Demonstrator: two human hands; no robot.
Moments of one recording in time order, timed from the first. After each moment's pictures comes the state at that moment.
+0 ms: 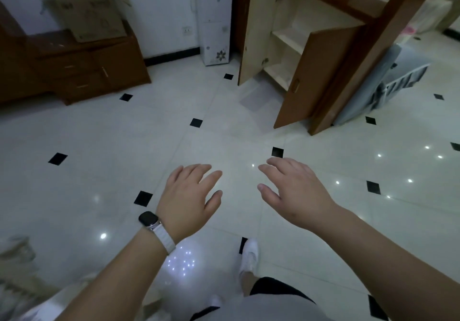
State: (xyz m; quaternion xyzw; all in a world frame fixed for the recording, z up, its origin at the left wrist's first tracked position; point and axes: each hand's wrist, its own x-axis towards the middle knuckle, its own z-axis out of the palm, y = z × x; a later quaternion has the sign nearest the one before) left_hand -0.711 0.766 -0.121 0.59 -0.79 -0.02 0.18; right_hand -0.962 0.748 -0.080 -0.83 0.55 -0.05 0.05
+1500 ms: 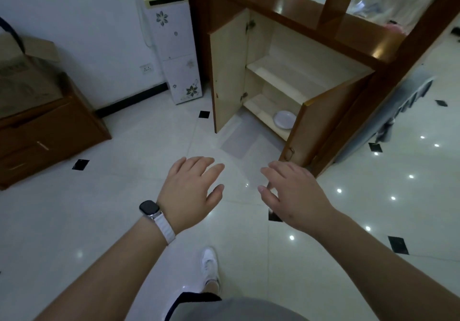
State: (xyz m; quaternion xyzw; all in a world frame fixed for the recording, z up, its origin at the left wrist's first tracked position) left_hand -0.814 0.158 -0.097 0.51 -0.85 0.00 0.12; right_hand -1.056 0.191 -0.090 -0.77 0.64 -0.04 0.06
